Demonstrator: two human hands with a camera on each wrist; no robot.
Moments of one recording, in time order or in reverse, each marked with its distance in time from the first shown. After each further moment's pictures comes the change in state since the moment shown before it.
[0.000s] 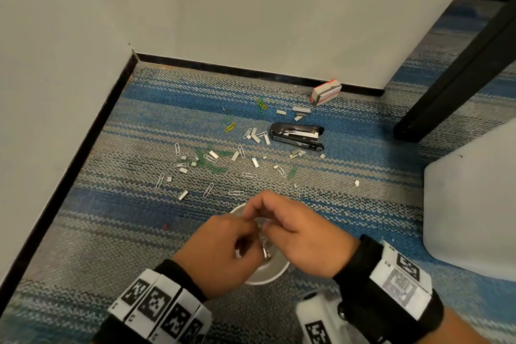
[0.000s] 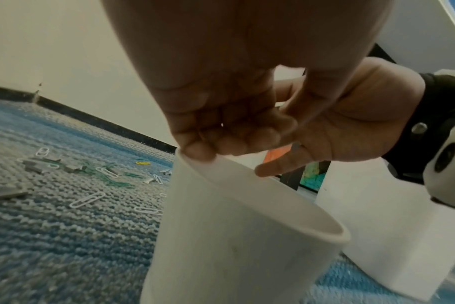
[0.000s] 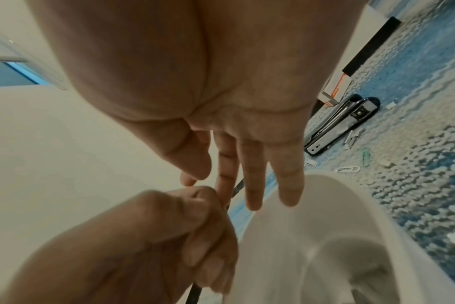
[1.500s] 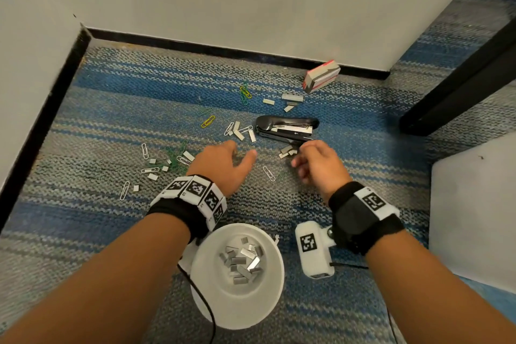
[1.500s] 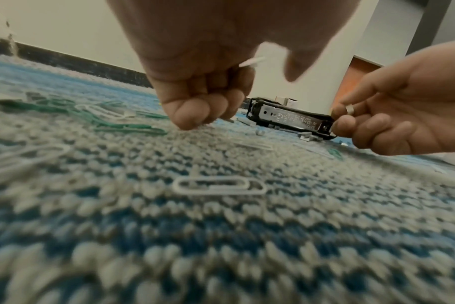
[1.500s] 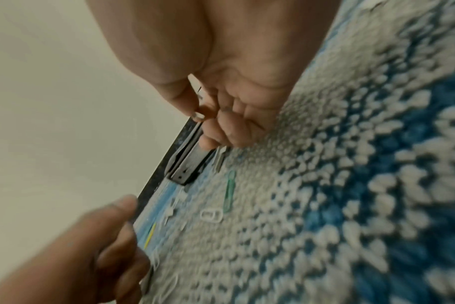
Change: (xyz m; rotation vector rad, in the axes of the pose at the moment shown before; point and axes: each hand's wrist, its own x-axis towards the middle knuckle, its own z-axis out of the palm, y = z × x) left_hand 0.149 -0.078 0.014 0.281 0.031 -0.383; right_hand 0.077 0.124 -0.077 0.378 0.634 0.528
